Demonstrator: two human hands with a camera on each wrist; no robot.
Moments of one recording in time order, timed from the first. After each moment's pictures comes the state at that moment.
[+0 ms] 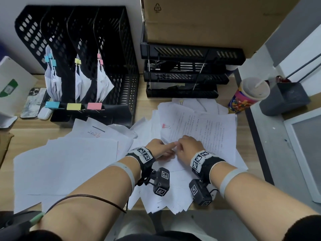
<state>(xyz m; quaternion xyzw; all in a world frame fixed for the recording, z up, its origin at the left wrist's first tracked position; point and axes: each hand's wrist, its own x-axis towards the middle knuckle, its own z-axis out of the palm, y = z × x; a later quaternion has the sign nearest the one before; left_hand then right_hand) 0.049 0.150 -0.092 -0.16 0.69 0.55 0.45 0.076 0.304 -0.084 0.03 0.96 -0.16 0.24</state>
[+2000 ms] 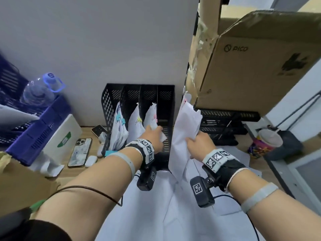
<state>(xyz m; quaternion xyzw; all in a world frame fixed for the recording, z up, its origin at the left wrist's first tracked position) -0.098 -0.030 0.067 0.12 0.97 0.16 0.17 -0.008 0.138 0.123 0.16 0.91 -0.37 0.07</state>
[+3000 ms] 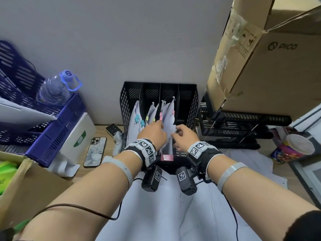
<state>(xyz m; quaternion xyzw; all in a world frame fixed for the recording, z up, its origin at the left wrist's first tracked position) -0.132 -0.094 0.081 0.08 0.96 0.24 0.08 -0.100 0.043 0.072 0.15 0.89 -0.41 0.07</state>
